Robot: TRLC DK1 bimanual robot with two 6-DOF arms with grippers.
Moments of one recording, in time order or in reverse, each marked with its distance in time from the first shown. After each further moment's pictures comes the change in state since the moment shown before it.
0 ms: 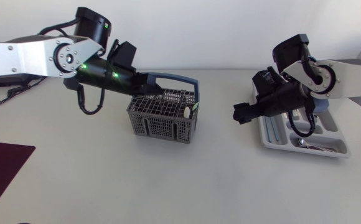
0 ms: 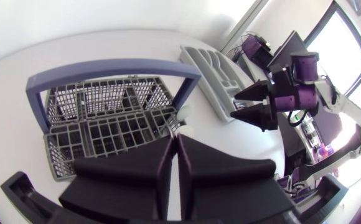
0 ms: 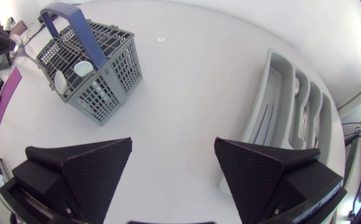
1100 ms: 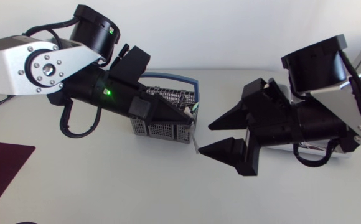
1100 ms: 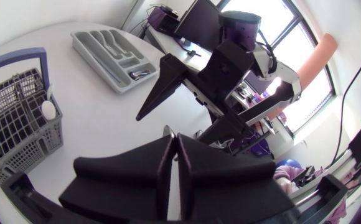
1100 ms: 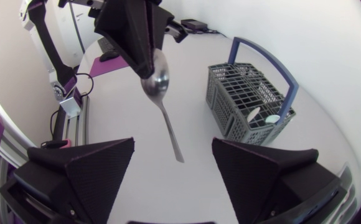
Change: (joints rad) left arm -0.169 -0.188 -0.116 -0.145 0.415 0.165; right arm 0.286 -0.388 -0.215 0.034 -0.496 -0.272
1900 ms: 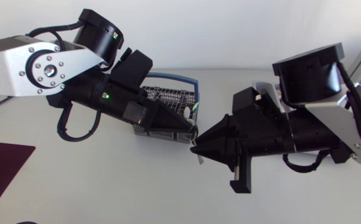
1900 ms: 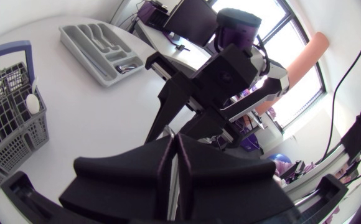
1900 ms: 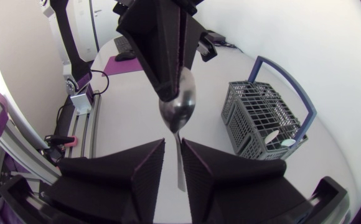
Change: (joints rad) left arm -0.017 0.000 0.000 -0.055 0.059 0.028; right arm 0.097 -0.018 -0.042 0.095 -0.002 -0.022
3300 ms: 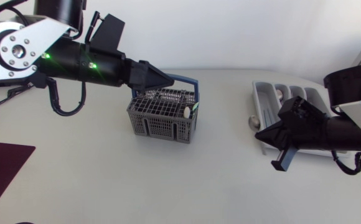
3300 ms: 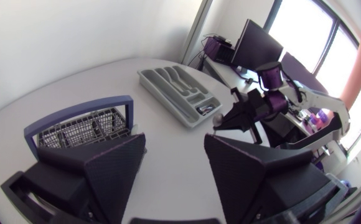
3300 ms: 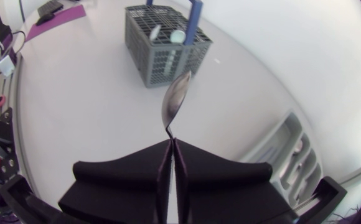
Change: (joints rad) left arm 0.116 -0.047 0.035 0.206 -0.397 -0.056; right arm -0.517 -0.021 -0.100 -0.112 0.207 -0.323
